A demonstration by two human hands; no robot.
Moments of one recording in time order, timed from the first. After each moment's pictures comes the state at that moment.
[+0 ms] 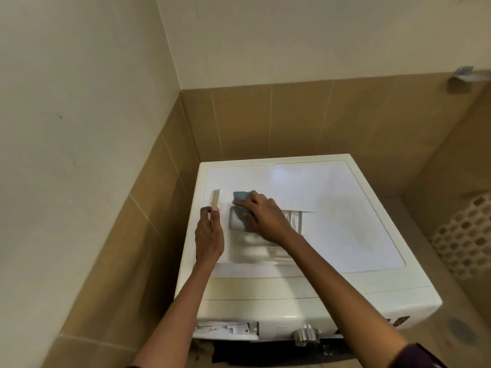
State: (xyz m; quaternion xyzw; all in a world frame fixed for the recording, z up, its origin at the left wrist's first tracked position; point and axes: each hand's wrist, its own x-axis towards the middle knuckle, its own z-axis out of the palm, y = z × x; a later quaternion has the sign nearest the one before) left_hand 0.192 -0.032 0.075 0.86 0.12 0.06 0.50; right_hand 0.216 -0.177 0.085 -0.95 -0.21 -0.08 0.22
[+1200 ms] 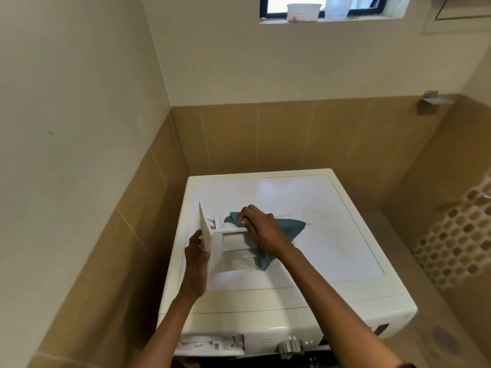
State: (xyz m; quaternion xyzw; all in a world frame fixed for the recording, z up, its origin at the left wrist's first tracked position) left_hand 0.156 -0.020 0.049 0.79 -0.02 0.04 0.61; right_hand 0.198 -0.202 0.095 -0.93 -0.17 -0.07 0.31
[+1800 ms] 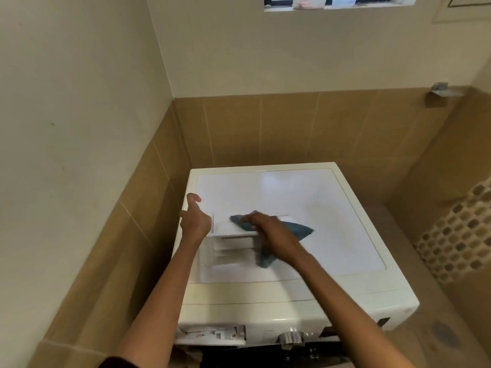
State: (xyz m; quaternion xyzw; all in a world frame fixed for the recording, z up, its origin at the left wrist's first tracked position) left_hand 0.224 -0.028 0.116 0.91 0.16 -0.02 0.39; right_hand 0.174 -0.214 0.097 -0.89 -0.14 0.06 0.42
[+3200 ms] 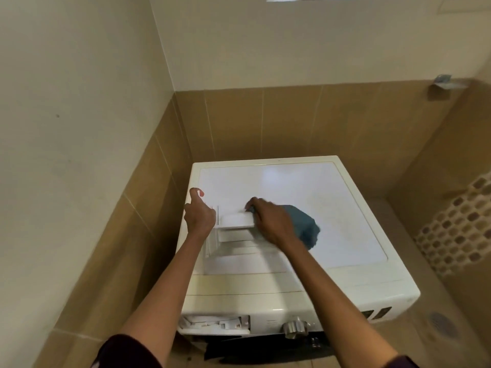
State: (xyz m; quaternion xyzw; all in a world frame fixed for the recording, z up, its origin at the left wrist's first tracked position) left_hand 0.218 -0.031 0.115 0.90 0.14 0.03 0.41; right_hand 0.193 -0.192 0.091 -0.96 -0.08 -0.07 0.26
